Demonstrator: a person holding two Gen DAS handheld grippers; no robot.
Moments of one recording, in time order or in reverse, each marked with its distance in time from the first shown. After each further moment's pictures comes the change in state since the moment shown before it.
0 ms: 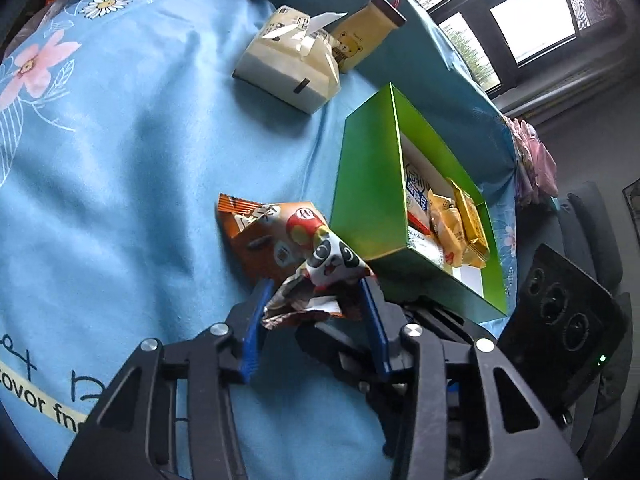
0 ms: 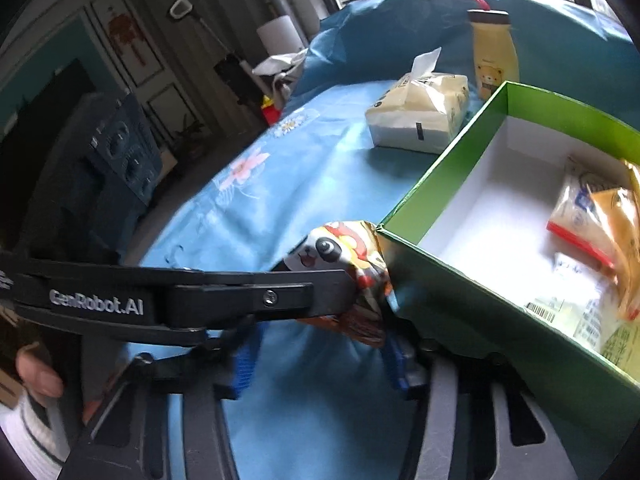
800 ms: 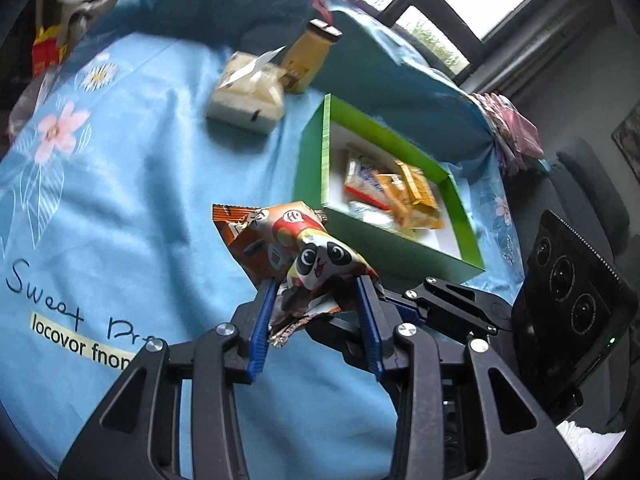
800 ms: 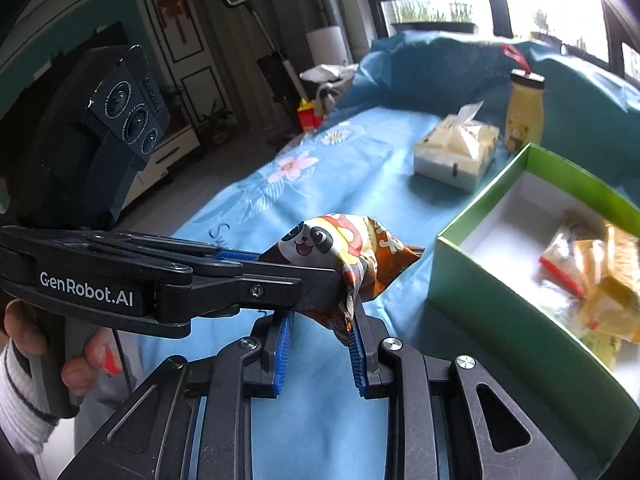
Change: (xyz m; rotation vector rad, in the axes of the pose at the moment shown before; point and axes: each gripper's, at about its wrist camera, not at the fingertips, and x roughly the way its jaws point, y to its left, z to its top) left arm -0.050 -0.053 -0.033 0.195 -0.072 0.045; right arm -0.055 0.046 -0.013 -0.174 -0.065 0.002
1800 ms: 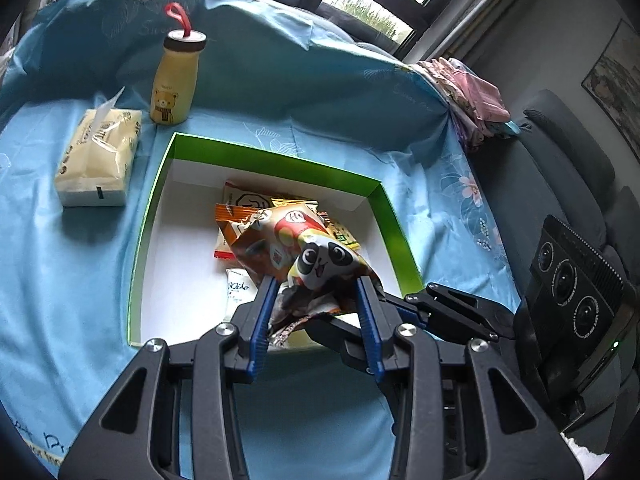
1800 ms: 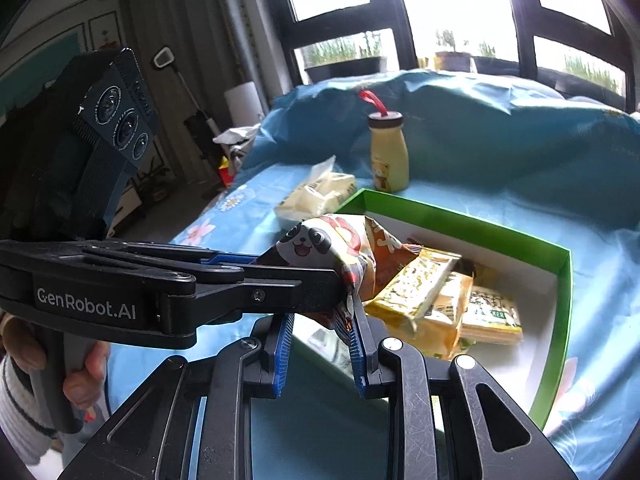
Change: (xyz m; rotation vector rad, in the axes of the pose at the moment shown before) left arm 0.091 -0.100 0.068 0.176 0.049 -0.093; right arm -0.080 -0.105 0.007 0.148 -0.120 -0.193
